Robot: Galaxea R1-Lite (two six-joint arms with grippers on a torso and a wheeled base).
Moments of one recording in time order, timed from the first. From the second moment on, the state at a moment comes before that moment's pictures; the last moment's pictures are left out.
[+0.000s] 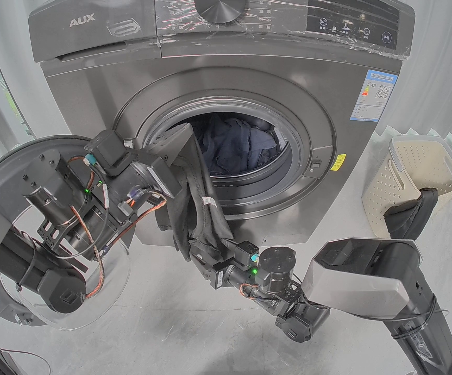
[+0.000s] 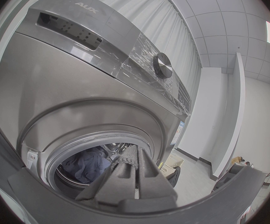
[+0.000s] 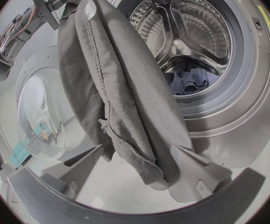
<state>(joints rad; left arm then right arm) -0.53 1.82 -0.67 -1.55 -0.15 -0.21 0.77 2.60 -1.08 -1.52 -0.04 0.16</state>
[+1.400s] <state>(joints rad) -0.44 1.82 -0.59 -1.55 -0.15 -0.22 0.68 1.86 -0.38 -1.54 -0.01 0.16</state>
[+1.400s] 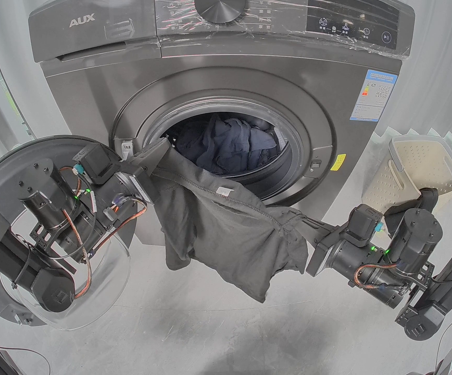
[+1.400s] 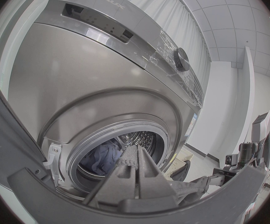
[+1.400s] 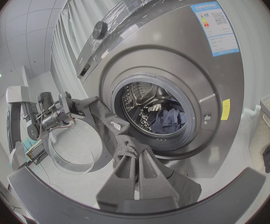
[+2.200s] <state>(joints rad) -0.44 1.72 -0.48 -1.55 -0.16 -0.18 0.59 1.76 -0.57 -1.54 -0.02 0.17</state>
